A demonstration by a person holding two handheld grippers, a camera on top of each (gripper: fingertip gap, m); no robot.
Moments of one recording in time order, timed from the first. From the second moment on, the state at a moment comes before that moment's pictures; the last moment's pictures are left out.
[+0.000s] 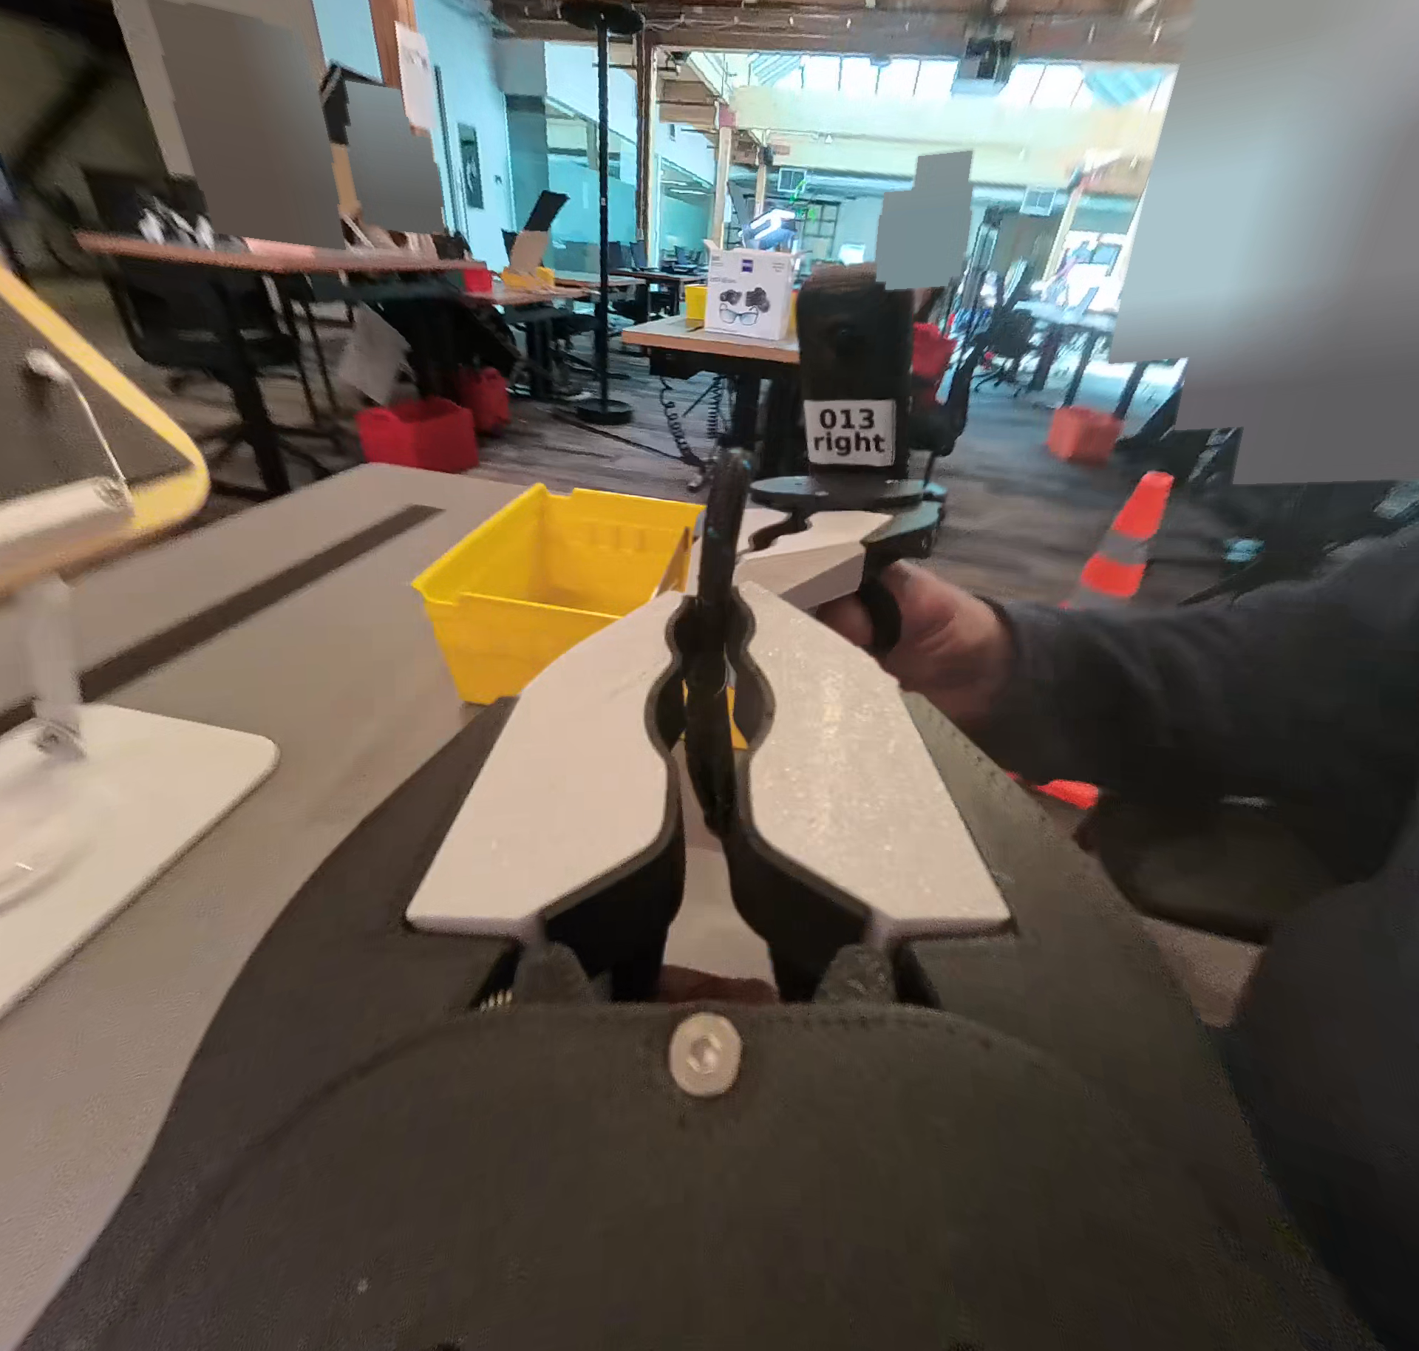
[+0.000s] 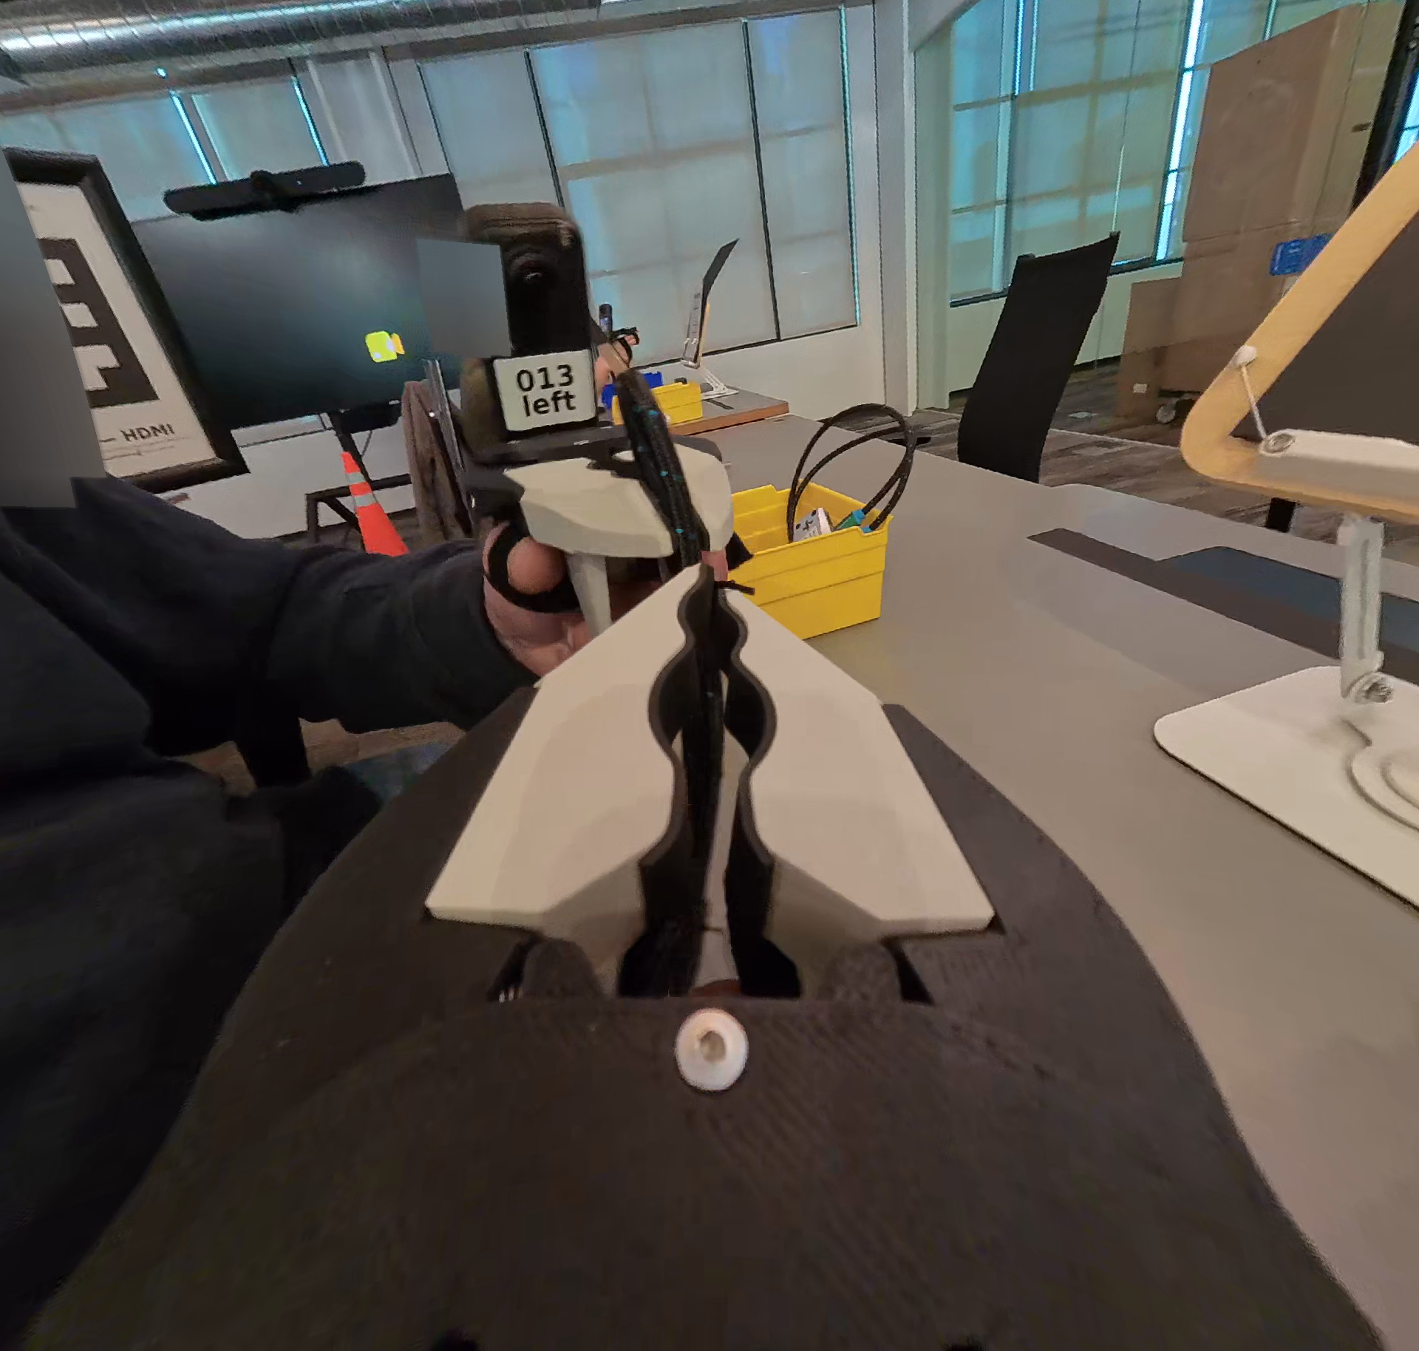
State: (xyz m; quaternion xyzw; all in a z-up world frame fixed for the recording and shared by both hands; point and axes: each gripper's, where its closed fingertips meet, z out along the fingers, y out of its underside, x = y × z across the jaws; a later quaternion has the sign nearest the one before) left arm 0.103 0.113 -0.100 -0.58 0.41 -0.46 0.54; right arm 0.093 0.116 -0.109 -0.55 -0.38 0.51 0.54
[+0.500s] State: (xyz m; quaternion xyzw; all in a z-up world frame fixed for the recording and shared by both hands) left arm 0.085 0.124 -0.075 -0.54 0.41 -0.34 0.65; right arm 0.089 0.121 -0.113 -0.57 -0.38 0.50 0.53
